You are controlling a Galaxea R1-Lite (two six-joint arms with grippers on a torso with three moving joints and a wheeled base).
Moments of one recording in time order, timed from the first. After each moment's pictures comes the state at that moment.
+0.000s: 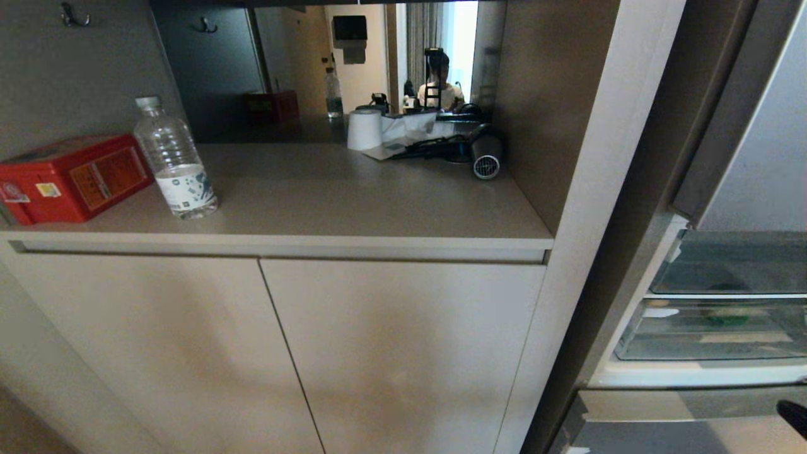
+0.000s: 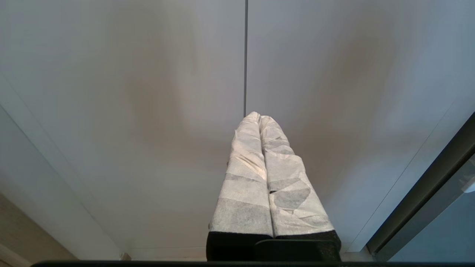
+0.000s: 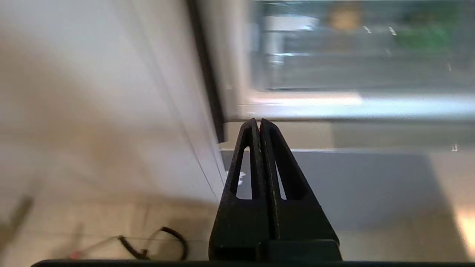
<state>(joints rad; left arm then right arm) -0.01 0.00 0.00 0.00 0.00 0.00 -0.06 0.67 -0.15 -0.26 0.06 0.03</state>
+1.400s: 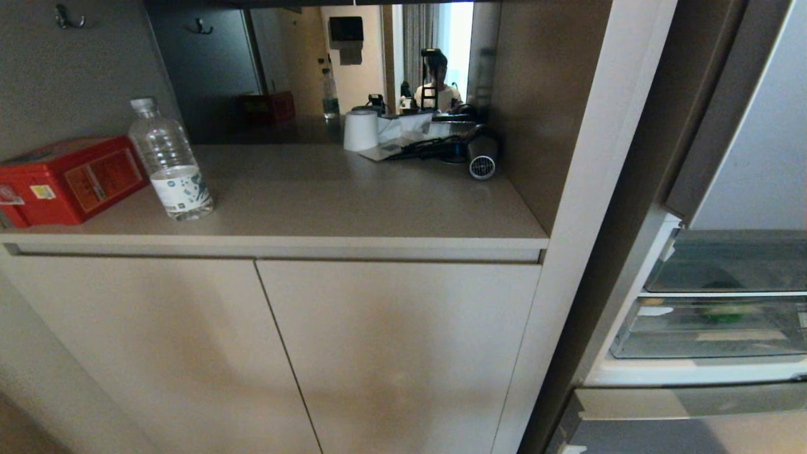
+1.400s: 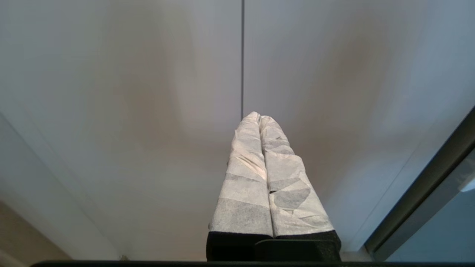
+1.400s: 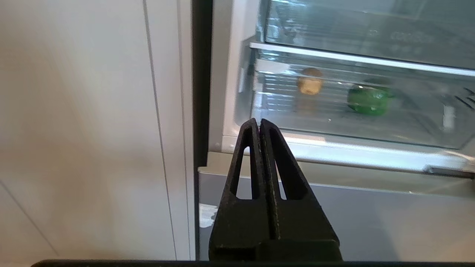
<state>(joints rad) -0.01 0.00 0.00 0.00 0.00 0.00 0.00 0.00 0.00 -0.08 0.01 -0.08</state>
